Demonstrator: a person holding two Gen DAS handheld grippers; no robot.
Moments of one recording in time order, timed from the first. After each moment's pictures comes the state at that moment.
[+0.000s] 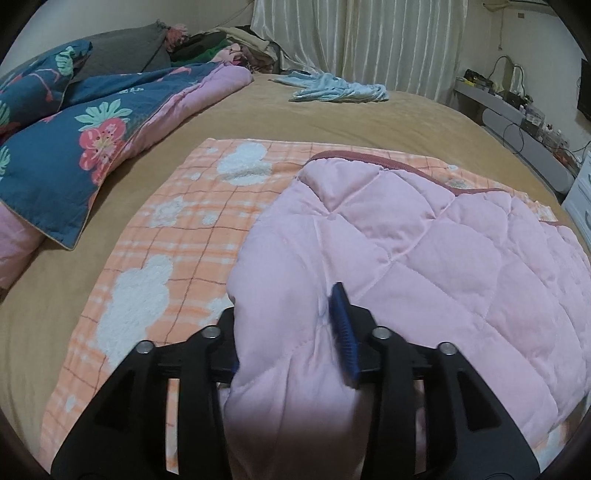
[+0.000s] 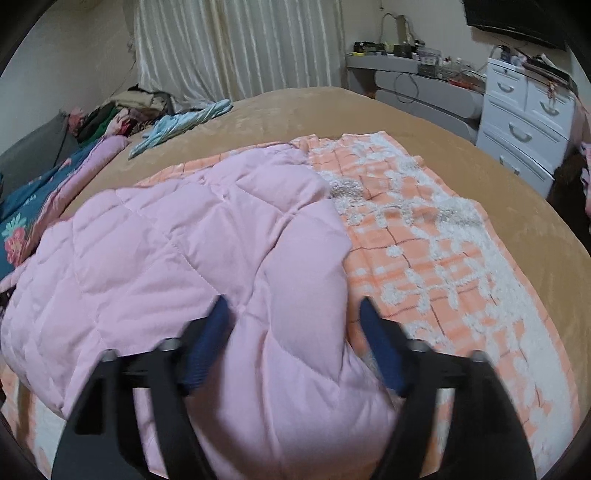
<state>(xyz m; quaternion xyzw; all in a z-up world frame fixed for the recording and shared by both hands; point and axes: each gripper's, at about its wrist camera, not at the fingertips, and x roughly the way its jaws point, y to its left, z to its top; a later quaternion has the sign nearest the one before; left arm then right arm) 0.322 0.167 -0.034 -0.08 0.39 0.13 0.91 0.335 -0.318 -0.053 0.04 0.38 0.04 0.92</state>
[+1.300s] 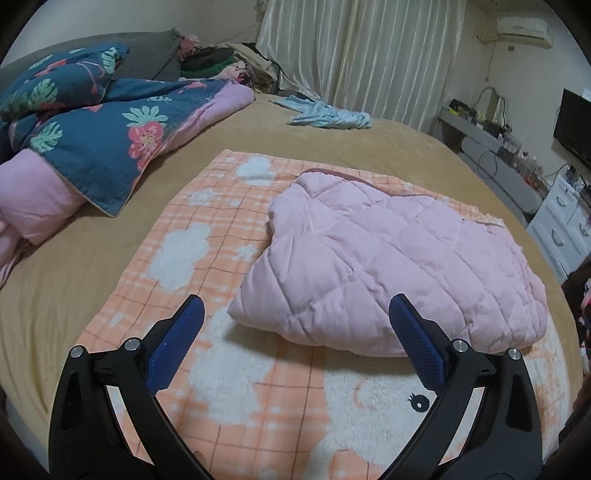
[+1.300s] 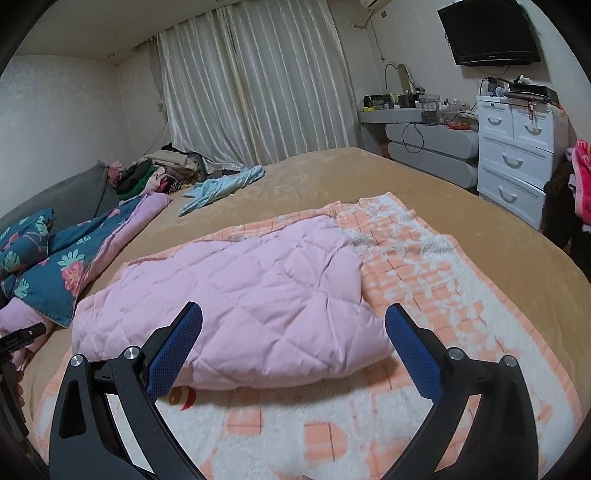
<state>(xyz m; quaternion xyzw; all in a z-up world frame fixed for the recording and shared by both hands) 0.169 0.140 0.034 -0.12 0.35 0.11 0.92 0.175 -0.303 0.039 0.07 0.27 0.08 0.96</state>
